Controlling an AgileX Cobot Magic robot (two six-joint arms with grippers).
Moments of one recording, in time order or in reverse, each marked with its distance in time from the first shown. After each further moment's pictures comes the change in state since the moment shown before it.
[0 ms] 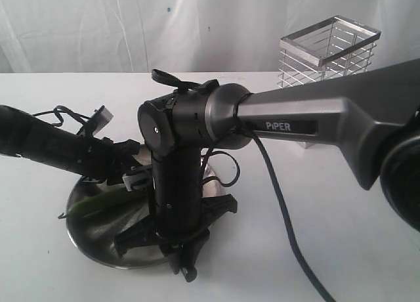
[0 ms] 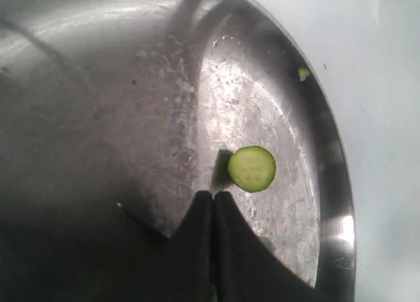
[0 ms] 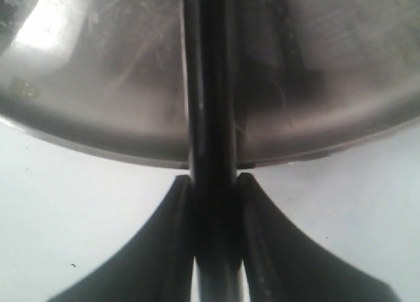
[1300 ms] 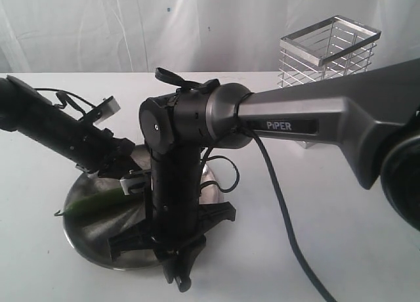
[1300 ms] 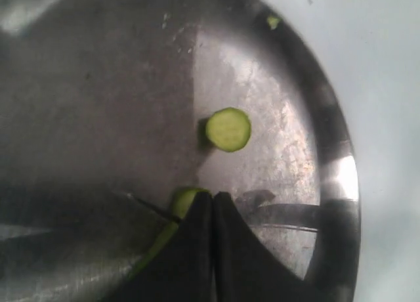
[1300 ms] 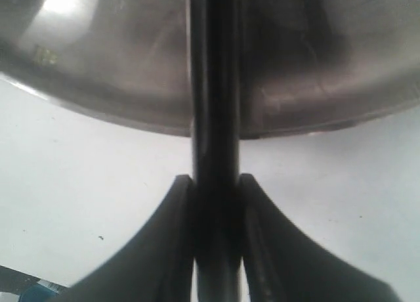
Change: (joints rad) left arm 0.000 -0.020 -0.158 0.322 0.131 -0.133; right arm 0.000 0.000 0.000 0.078 0.033 -0.027
